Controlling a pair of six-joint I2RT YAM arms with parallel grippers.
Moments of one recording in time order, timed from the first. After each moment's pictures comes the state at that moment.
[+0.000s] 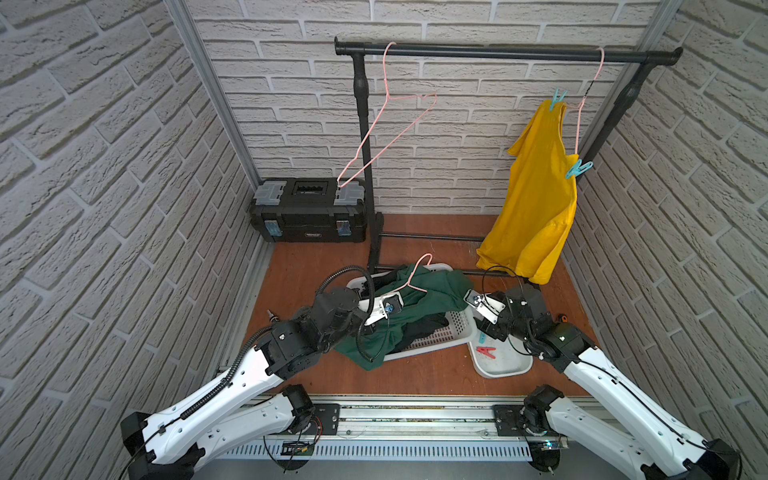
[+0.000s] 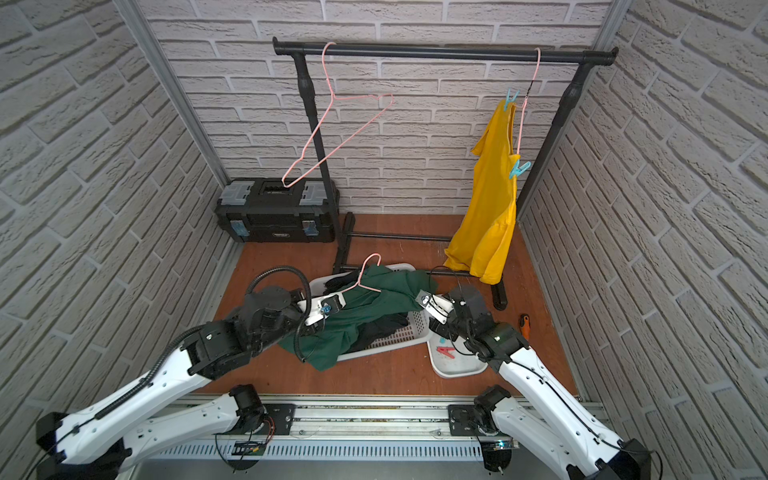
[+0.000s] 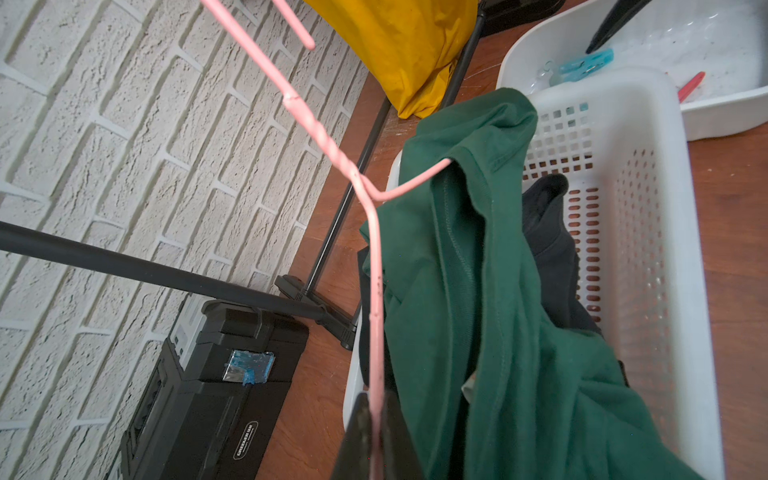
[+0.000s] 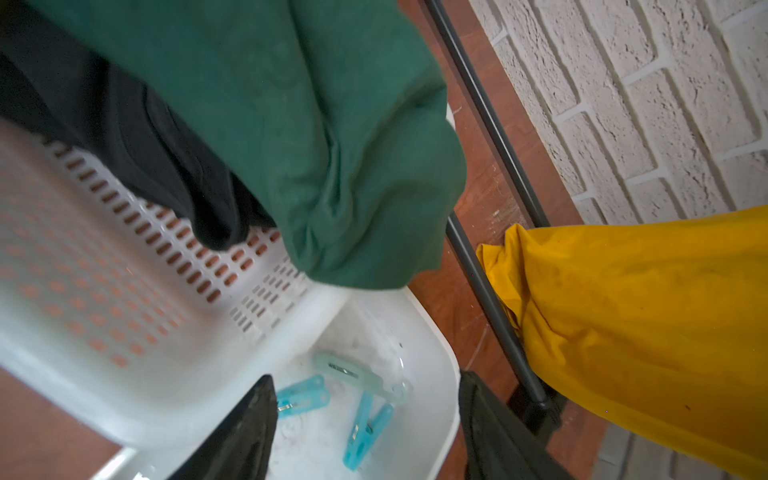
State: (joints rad) left arm -0.92 0.84 0.91 -0.58 -0.25 0.64; right arm 0.44 0.84 0.70 -0.61 0.04 -0.56
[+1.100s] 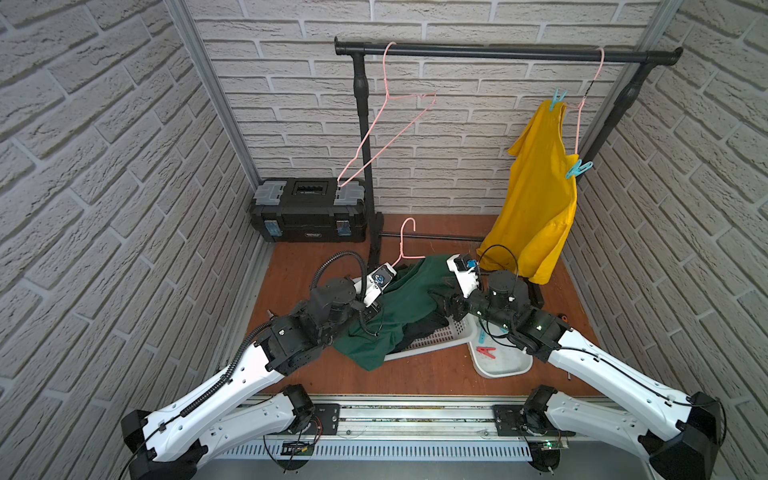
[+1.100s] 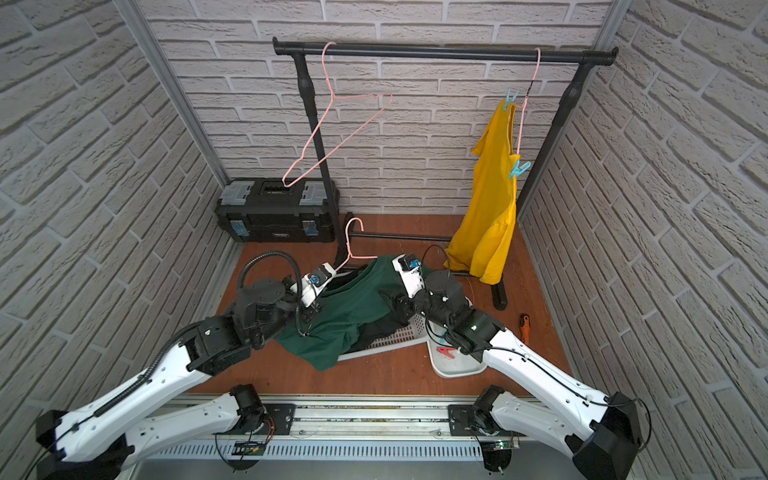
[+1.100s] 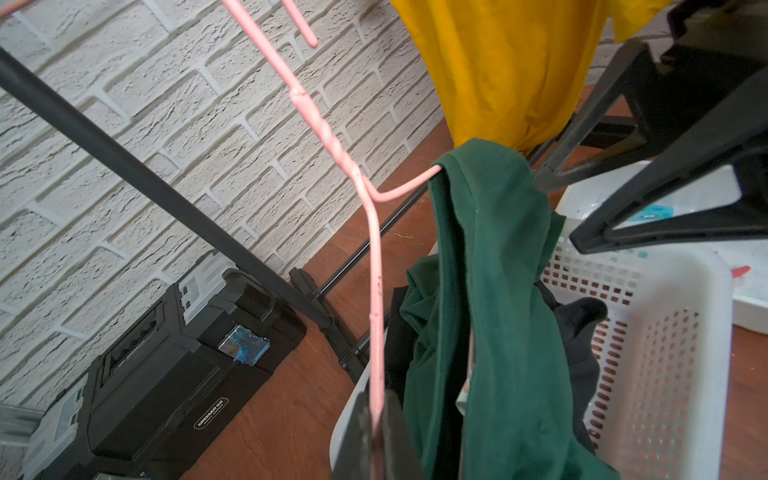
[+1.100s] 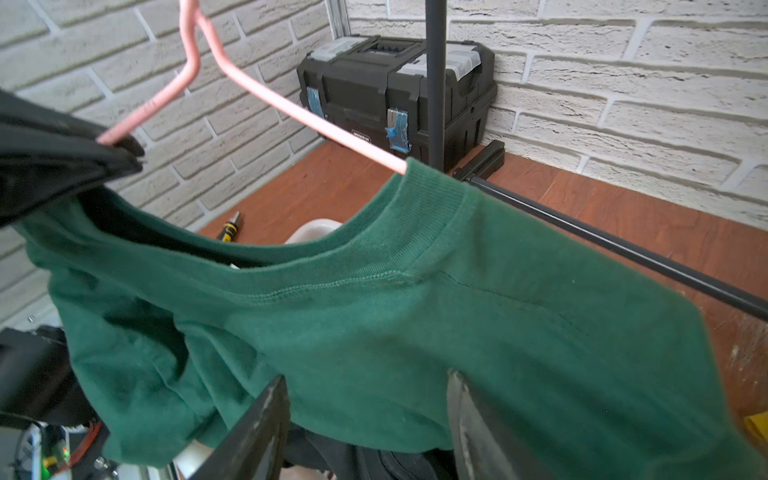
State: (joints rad) left arm -0.92 0.85 0.97 -0.47 -0.35 0.32; right arm 0.68 1.00 0.81 -0.17 -0.09 0.19
